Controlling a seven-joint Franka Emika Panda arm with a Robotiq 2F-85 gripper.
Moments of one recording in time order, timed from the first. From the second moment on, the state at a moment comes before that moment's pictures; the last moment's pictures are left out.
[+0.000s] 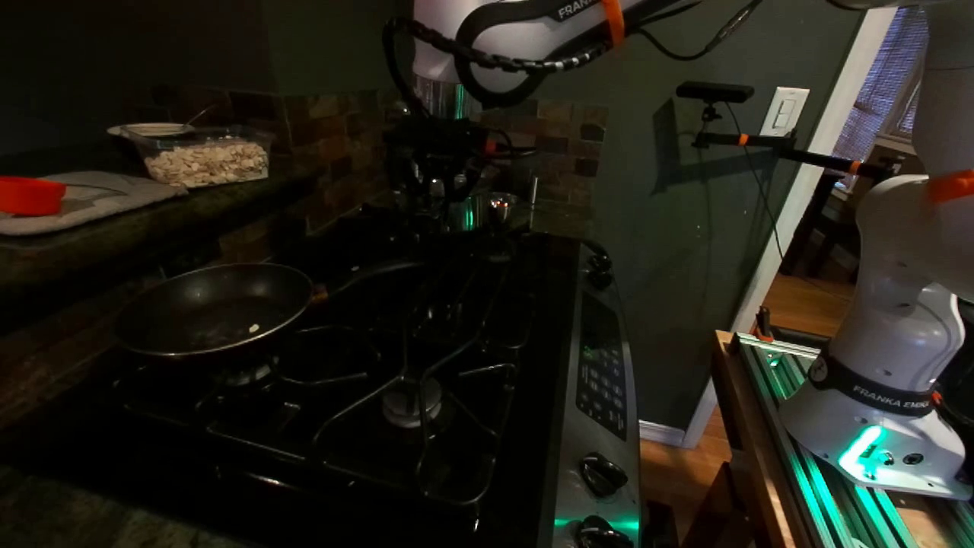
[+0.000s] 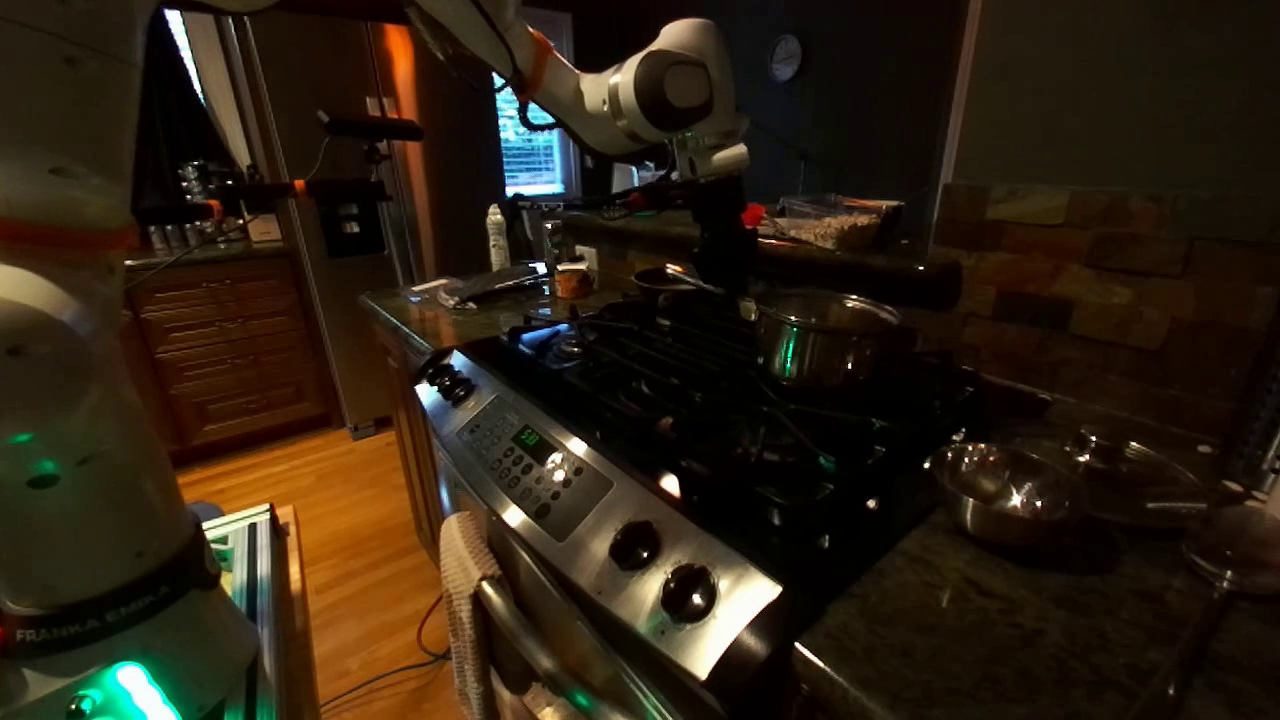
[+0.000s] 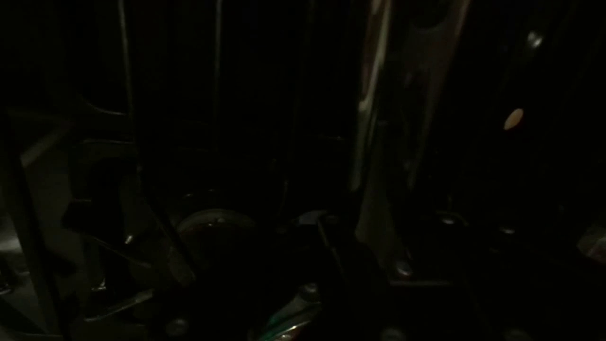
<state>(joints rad) 0.13 0.30 -0.10 -1.75 -0.19 2.18 1.47</state>
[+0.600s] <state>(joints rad) 0.11 0.17 -0.06 -1.94 -0.08 2.24 1.45</state>
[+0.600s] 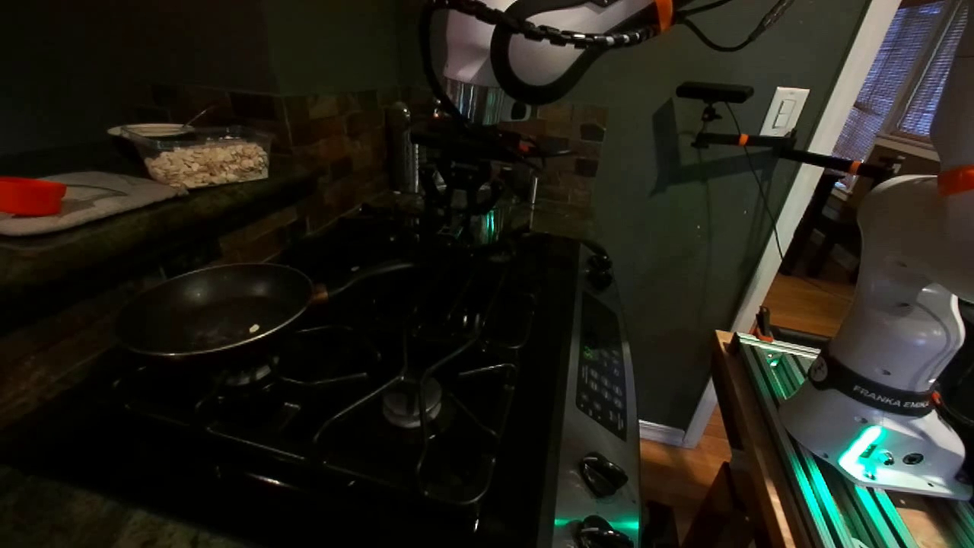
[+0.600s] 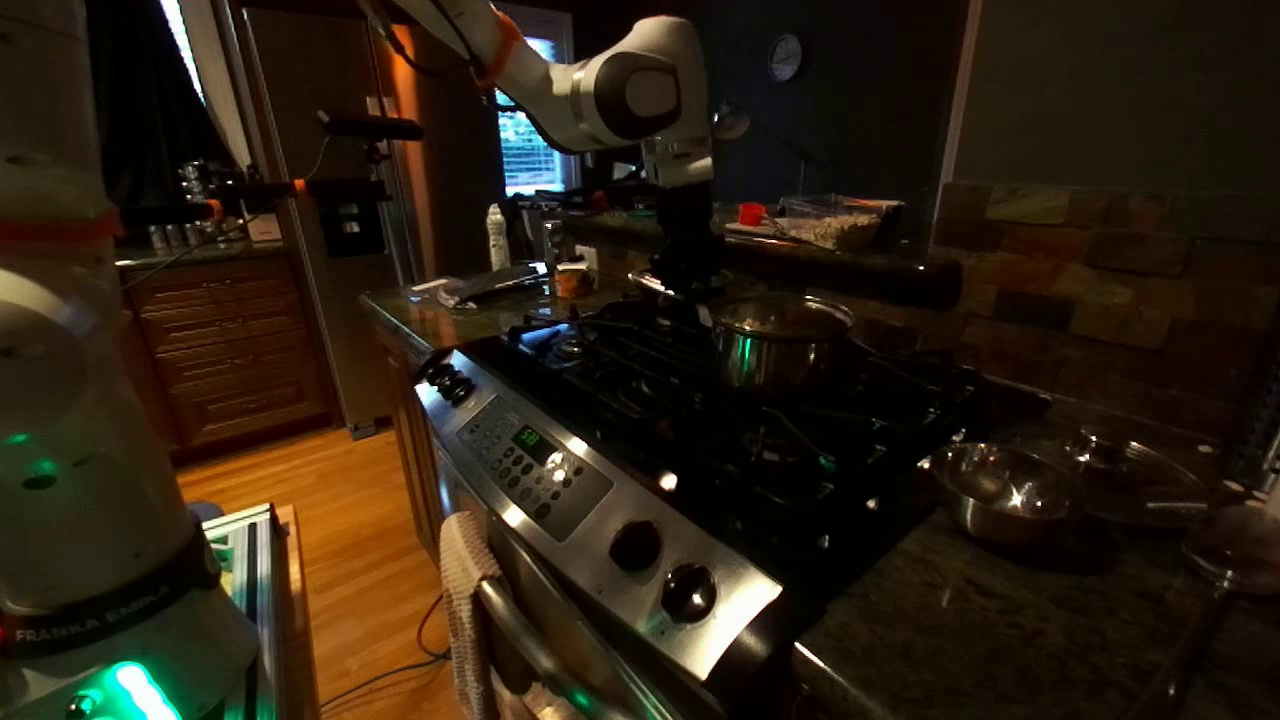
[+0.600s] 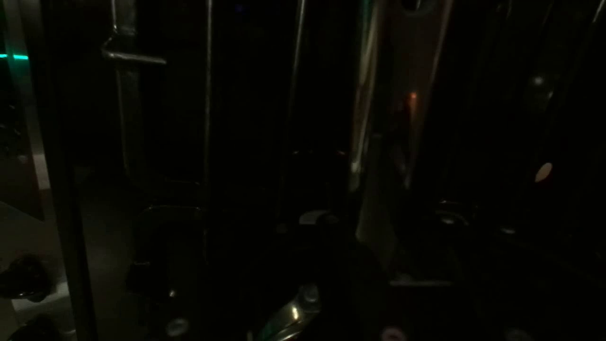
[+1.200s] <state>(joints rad) 0.11 0.17 -0.03 -1.95 -0.08 2.21 1.42</state>
